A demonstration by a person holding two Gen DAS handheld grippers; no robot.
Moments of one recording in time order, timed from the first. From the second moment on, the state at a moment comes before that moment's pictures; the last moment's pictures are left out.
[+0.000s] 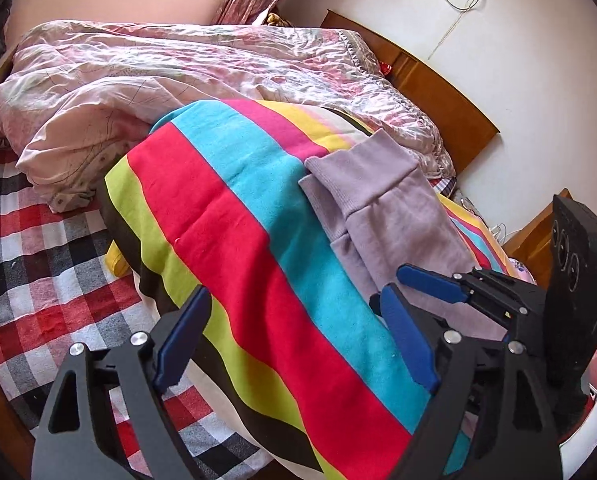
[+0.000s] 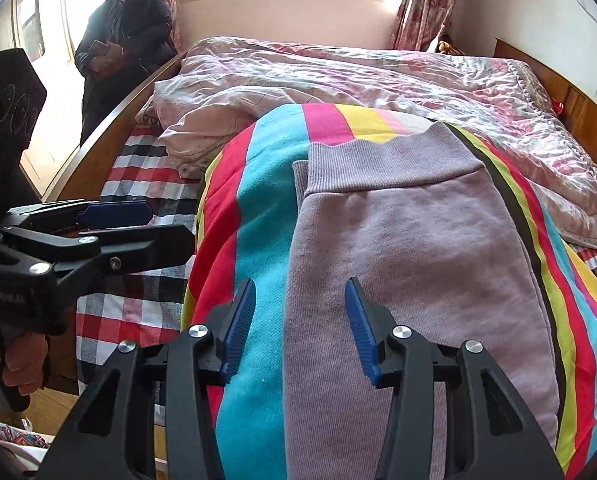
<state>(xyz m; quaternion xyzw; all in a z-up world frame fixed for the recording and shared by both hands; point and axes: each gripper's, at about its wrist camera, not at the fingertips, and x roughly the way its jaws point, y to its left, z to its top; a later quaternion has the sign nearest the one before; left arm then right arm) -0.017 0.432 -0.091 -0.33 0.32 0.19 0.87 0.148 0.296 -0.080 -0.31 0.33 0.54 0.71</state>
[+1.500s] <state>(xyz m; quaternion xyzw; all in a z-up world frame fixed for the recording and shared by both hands) 0.086 0.483 -0.135 -0.52 0.25 0.01 0.82 0.170 0.155 -0.097 -0.11 0.41 0.49 0.76</state>
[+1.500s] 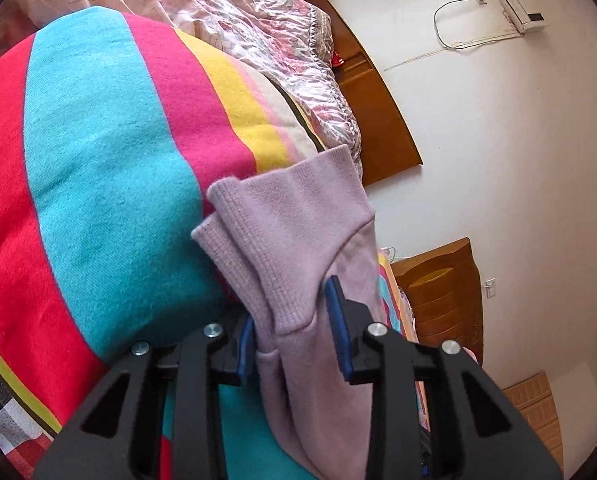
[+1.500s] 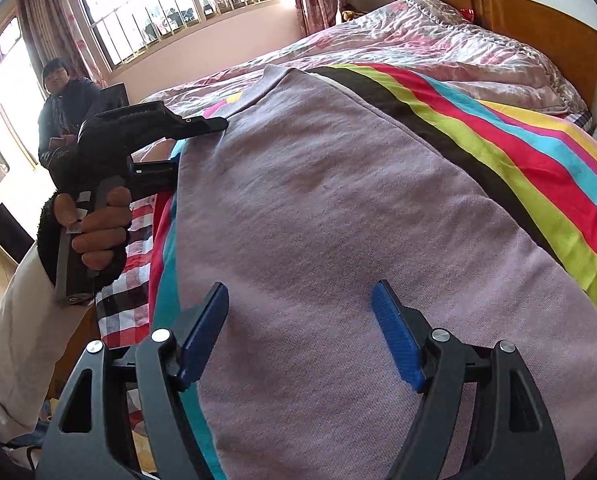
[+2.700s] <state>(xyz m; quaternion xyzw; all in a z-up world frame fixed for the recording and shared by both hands) 0.091 0.421 -0.039 -0.31 0.26 0.11 0.91 0.203 0.189 -0.103 -0.23 0.40 0.44 0.77</state>
